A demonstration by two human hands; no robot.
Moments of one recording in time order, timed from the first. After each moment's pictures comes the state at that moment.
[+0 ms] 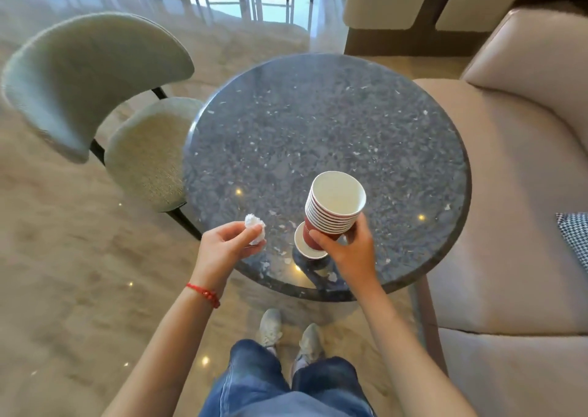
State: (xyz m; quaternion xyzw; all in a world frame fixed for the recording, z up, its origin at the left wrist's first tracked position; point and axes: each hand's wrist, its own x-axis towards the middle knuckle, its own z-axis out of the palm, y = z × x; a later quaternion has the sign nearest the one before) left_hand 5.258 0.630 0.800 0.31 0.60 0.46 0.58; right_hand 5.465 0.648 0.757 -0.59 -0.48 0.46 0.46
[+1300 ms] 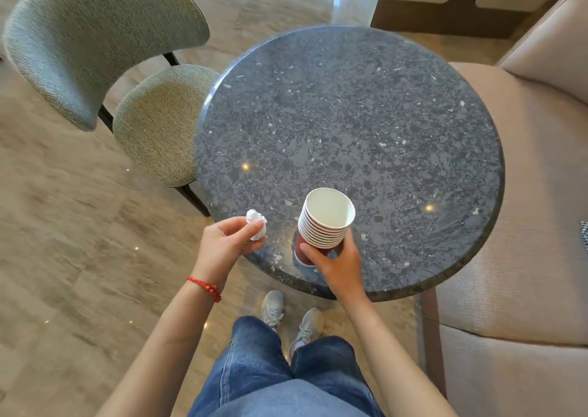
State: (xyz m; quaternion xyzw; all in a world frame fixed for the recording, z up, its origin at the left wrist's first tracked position) left_hand 5.237 0.636 0.762 0.23 0.63 0.47 0.58; right_hand 5.431 0.636 0.700 -0.61 -0.48 0.51 0.37
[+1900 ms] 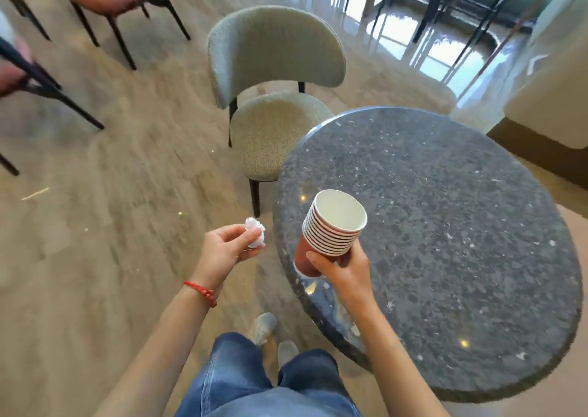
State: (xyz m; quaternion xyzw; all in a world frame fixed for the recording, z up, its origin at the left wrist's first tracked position) left_hand 5.225 0.563 0.787 0.09 0.65 0.62 0.42; right_hand 5.401 0.671 0.760 -0.40 -0.61 0.64 0.26
